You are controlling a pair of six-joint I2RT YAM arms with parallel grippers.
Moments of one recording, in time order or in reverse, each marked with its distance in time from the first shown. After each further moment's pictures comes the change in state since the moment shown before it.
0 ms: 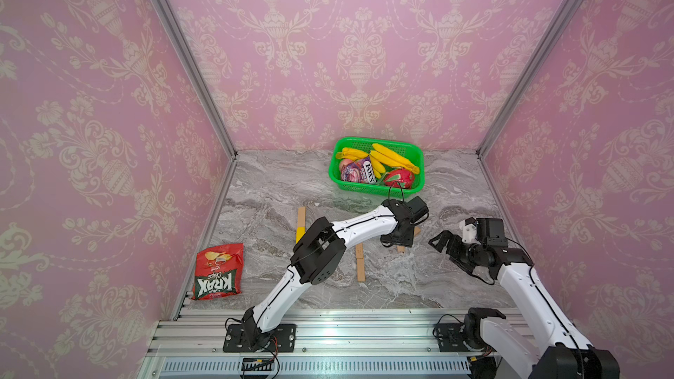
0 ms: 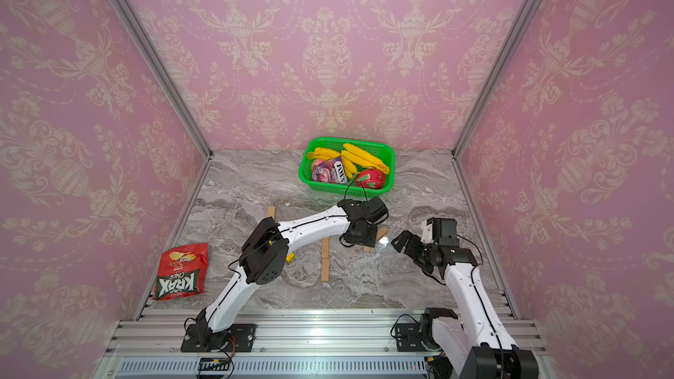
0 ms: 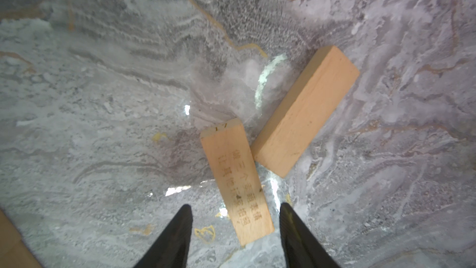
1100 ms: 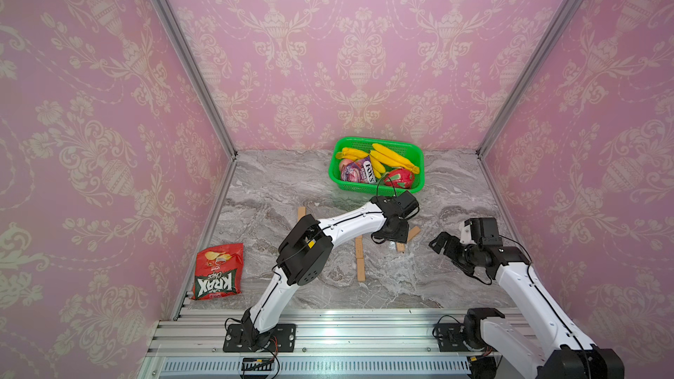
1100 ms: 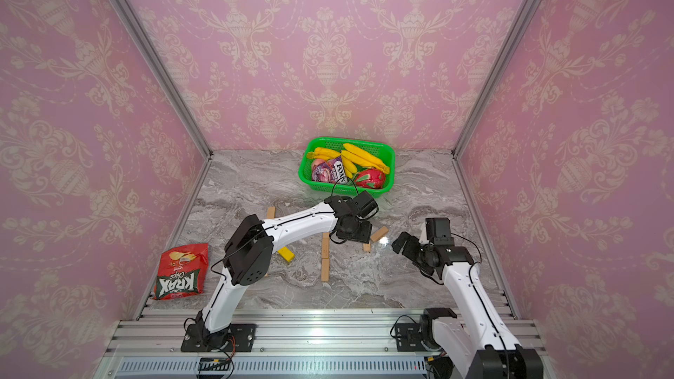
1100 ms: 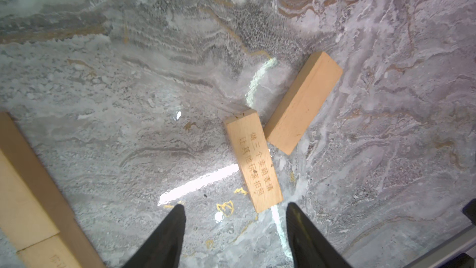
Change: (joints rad) left arm 0.035 -0.136 -0.150 0.083 0.034 0.041; right arm 0.074 -0.001 0.015 -0.039 0.125 0.051
